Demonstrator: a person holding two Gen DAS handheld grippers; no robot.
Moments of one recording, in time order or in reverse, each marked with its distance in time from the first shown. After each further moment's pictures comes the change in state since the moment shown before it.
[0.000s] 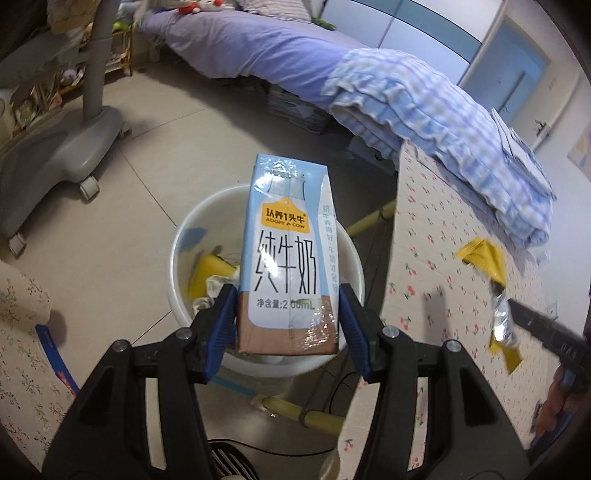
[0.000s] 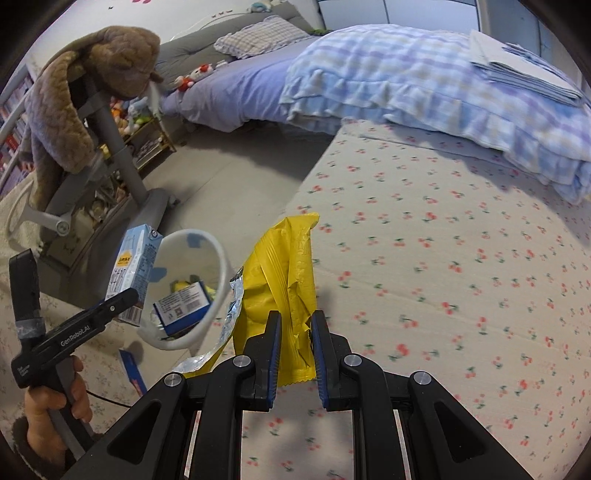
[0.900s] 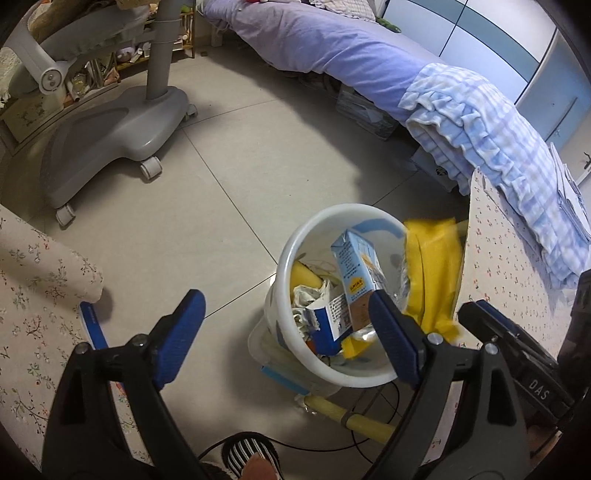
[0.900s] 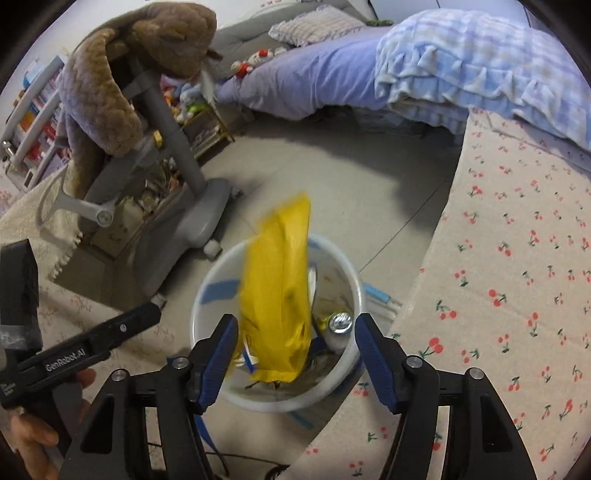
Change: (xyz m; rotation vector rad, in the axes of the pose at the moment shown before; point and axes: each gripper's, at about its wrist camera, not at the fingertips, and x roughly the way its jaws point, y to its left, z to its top) left arm -0.013 0.055 0.017 -0.126 0.035 0.191; right arm 0.088 0.095 0.022 -0.056 0.003 0.218
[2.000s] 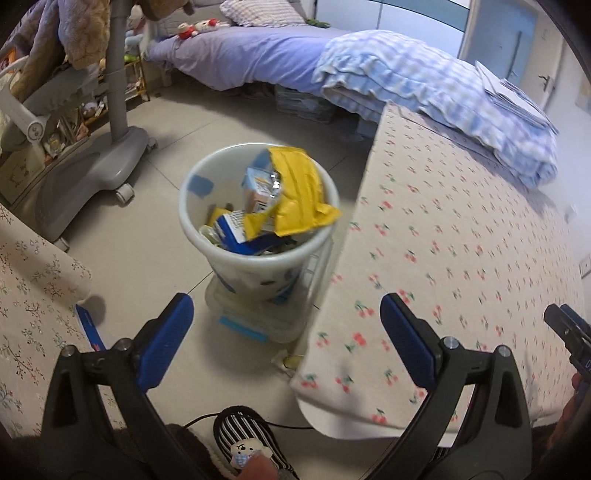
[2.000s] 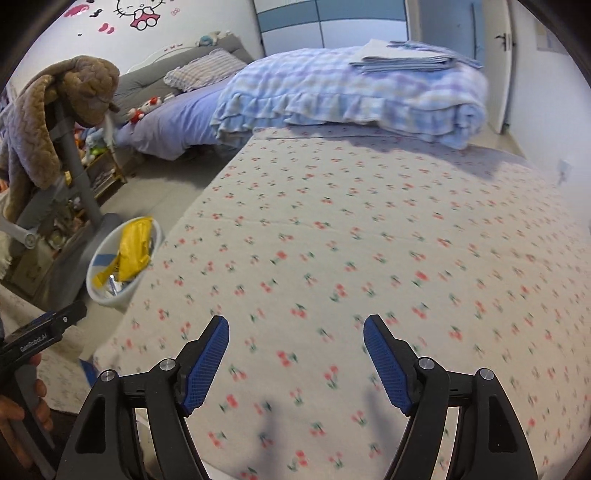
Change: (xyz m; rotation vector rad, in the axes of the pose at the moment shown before) left arm -0.049 -0.094 -0.125 0.252 -0.107 0.001; right arm -0.197 -0.105 -0.155 0.152 -0.169 -0.451
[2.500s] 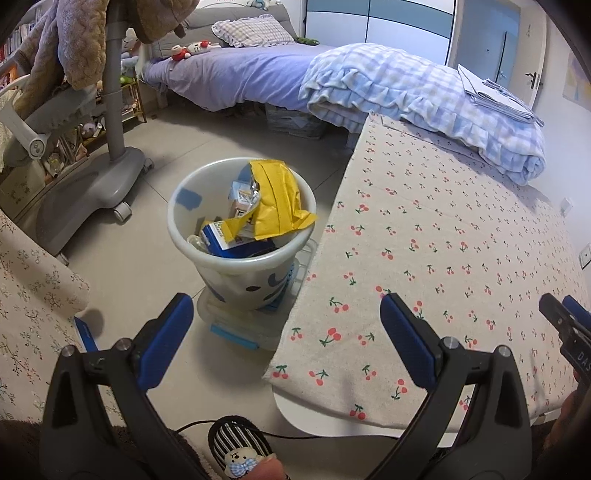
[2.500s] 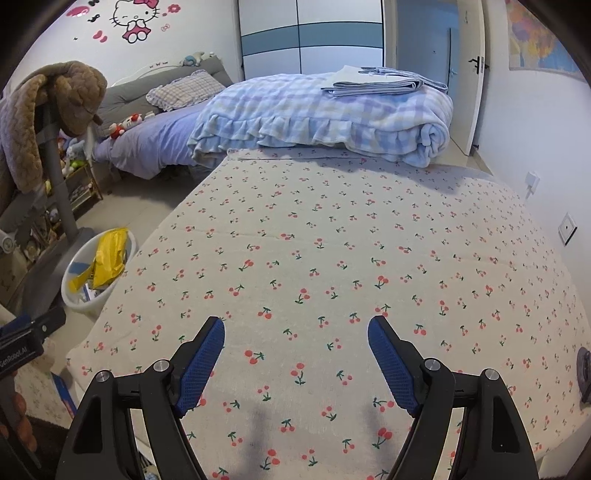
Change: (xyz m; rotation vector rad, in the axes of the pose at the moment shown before) left arm -0.011 -0.020 -0.015 0.032 -0.077 -0.002; right arm -0.008 -0.004 -0.016 0.007 -0.101 -0.109
